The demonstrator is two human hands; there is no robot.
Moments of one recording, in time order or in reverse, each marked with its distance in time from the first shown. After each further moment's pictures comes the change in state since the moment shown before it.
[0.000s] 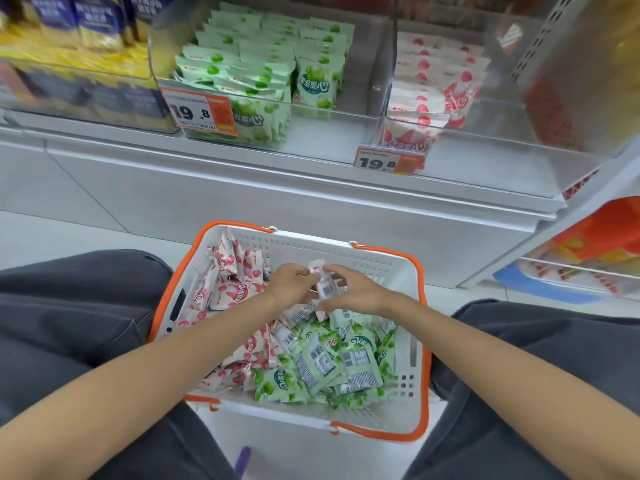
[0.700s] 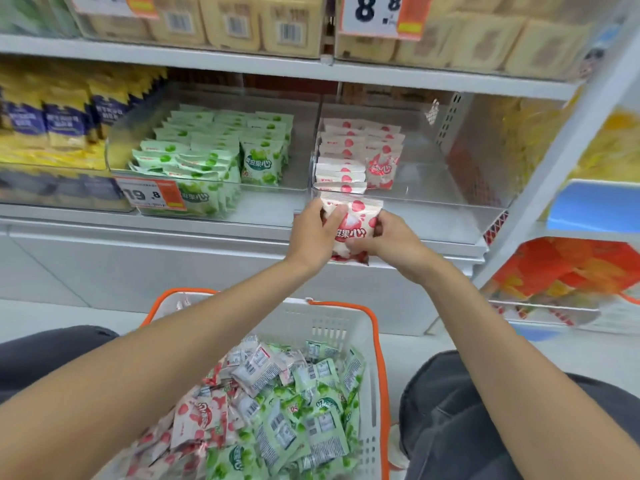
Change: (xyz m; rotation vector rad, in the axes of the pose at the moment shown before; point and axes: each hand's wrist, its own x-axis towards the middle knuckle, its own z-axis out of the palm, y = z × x) left_hand -0.003 0.213 0.052 0.083 0.386 0.623; right_hand -0.082 -0.074 -0.178 0.354 0.486 -0.233
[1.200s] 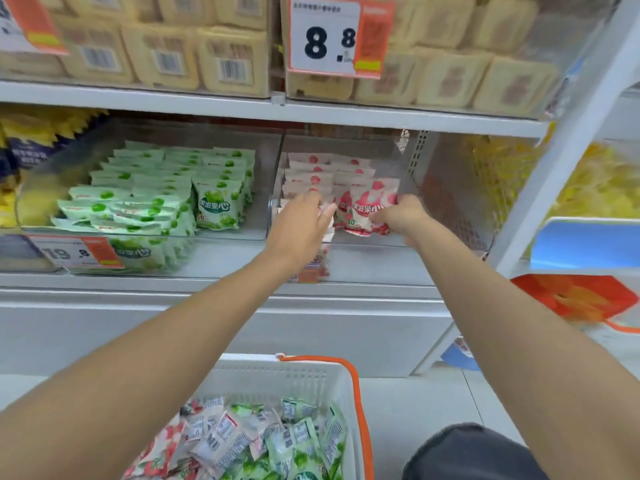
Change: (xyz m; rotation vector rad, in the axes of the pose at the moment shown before) left_hand 0.106 0.014 0.033 0.483 -0.120 0.300; right_hand 0.135 0.000 -0.099 -0.060 0.441 0.200
